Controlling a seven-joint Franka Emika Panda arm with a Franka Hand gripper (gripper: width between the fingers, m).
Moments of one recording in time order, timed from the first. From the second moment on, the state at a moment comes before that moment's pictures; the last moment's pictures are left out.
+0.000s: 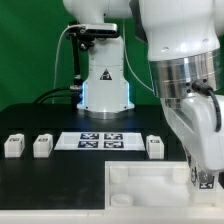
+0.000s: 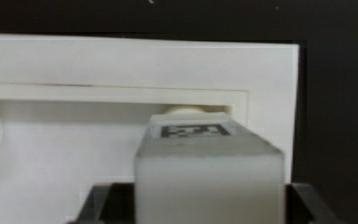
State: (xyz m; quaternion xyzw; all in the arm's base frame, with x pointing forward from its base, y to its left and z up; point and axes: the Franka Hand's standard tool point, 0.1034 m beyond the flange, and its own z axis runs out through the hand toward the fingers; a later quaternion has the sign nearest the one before) arm 0.627 0.110 0.071 -0.71 0.70 0.06 0.08
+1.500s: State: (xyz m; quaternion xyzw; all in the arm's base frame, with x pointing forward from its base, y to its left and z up) arm 0.616 0.124 0.071 -0.99 0.12 -0.01 0.05
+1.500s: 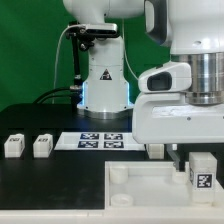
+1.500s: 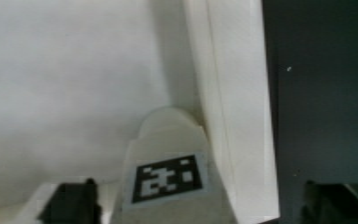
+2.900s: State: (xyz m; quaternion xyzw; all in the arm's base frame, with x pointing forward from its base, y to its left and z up) arm 0.620 0.131 0.067 -0.79 0.60 0.04 0.09
